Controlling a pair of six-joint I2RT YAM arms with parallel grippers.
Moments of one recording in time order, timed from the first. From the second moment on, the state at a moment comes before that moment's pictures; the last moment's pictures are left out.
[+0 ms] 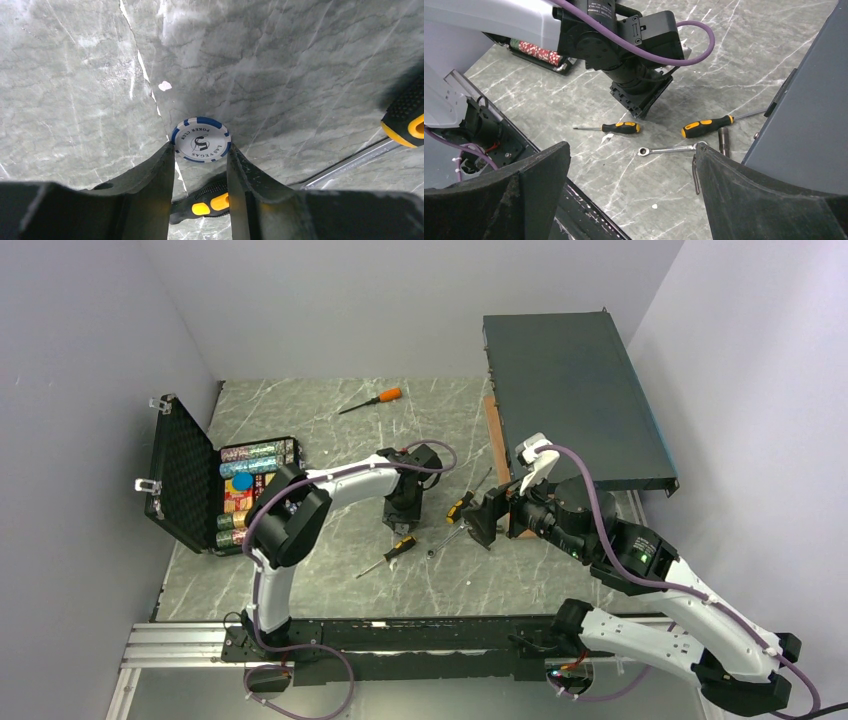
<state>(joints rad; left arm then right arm) -0.78 2.00 1.42 -0.81 -0.13 -0.67 0.94 0.73 1.06 -0.63 0.19 0.27</state>
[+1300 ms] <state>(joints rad) -0.80 2.02 1.46 -0.77 -0.07 -0.79 0.94 0.77 1.04 -0.60 0.17 0.28</state>
